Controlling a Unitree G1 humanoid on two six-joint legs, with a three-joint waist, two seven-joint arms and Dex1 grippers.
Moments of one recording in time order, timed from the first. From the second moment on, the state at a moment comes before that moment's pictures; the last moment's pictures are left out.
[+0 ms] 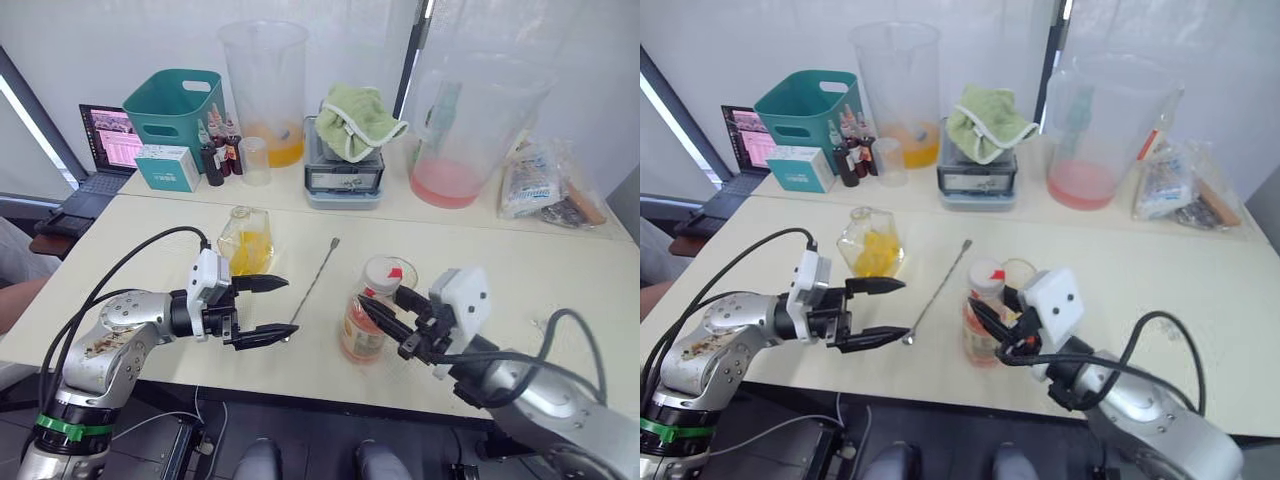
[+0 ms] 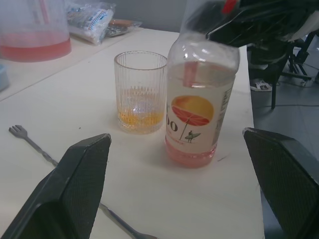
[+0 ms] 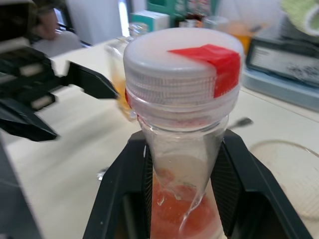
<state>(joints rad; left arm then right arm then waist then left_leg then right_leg) -0.27 0.70 0.04 -0.25 -0.62 0.41 -1.16 0.01 -0.57 0.06 -1.02 0.72 0.75 0.02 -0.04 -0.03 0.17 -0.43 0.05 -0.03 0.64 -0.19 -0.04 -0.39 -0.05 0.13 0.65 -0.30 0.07</state>
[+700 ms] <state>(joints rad) -0.28 0.69 0.02 -0.23 -0.61 0.41 -1.18 0.17 -0.53 0.03 -0.97 0.63 0.66 0.17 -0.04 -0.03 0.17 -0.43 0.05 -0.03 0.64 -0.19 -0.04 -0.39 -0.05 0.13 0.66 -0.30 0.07</state>
